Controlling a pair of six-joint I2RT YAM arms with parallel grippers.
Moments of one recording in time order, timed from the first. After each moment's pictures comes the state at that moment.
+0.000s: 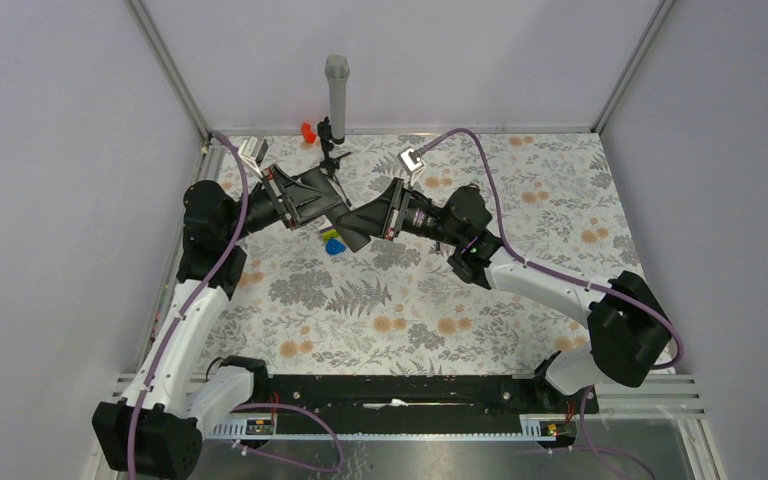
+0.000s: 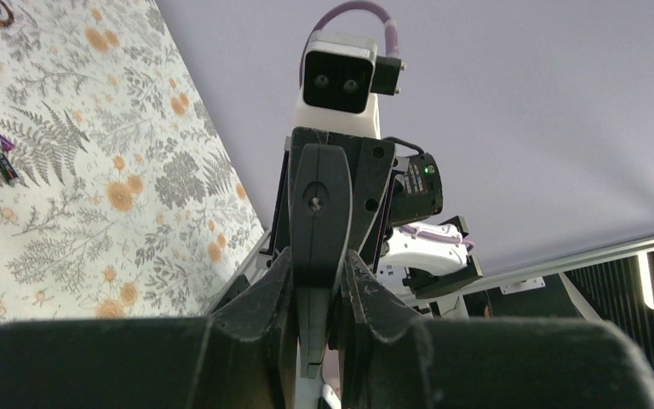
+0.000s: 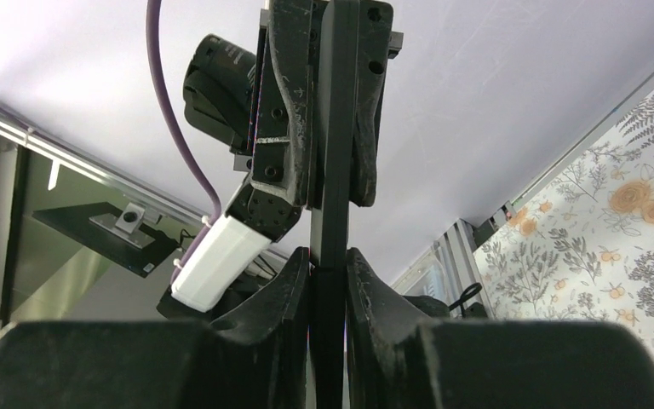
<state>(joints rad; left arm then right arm) -0.14 0.94 0.87 0.20 0.91 -1.26 0.81 1.48 0.97 0.77 -0.52 1.21</state>
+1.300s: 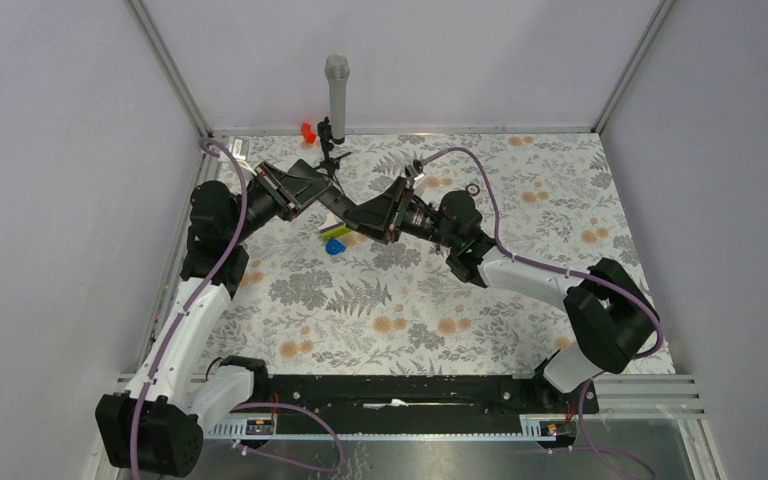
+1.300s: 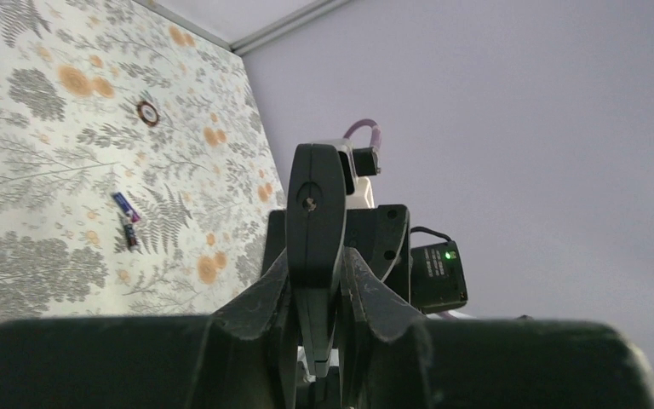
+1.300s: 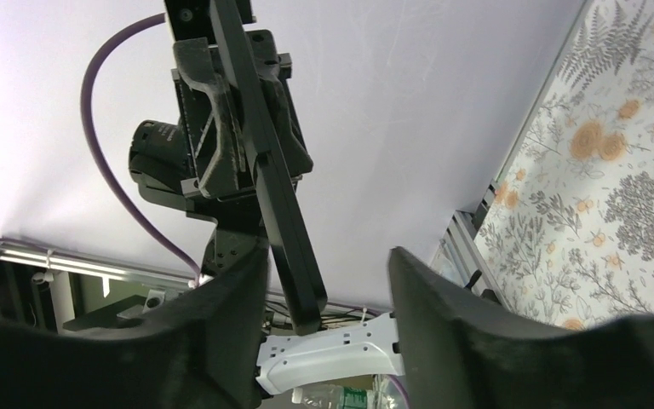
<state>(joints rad) -0.13 0.97 0.84 0.17 0.64 -1.14 0.75 1.56 0.92 0.78 -0.46 1.40</state>
